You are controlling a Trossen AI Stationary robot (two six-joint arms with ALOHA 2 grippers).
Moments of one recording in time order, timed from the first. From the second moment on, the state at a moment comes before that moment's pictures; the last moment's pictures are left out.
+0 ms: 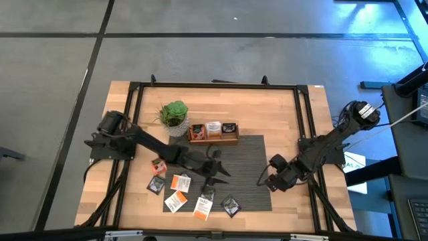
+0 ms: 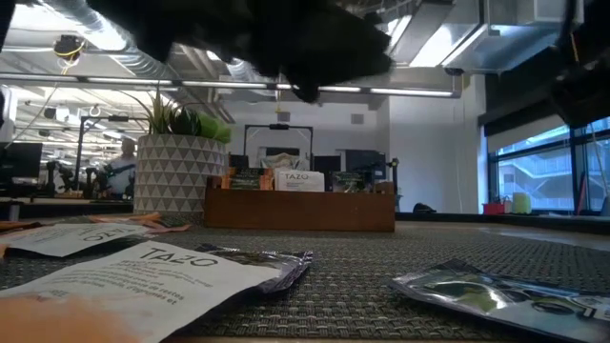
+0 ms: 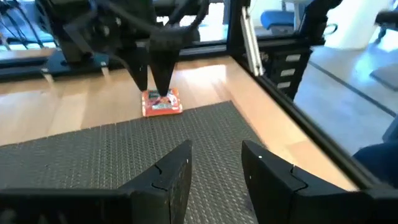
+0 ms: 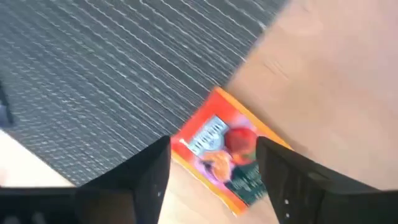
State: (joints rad) left arm -0.29 1.84 0.95 0.59 -0.01 -0.02; right arm 0.69 1.32 0.67 -0.65 0.08 1.64
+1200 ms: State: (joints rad) left arm -0.24 1.96 1.08 0.54 0.04 0.01; right arm 0.88 1.55 0.69 -0.73 0.07 2.09
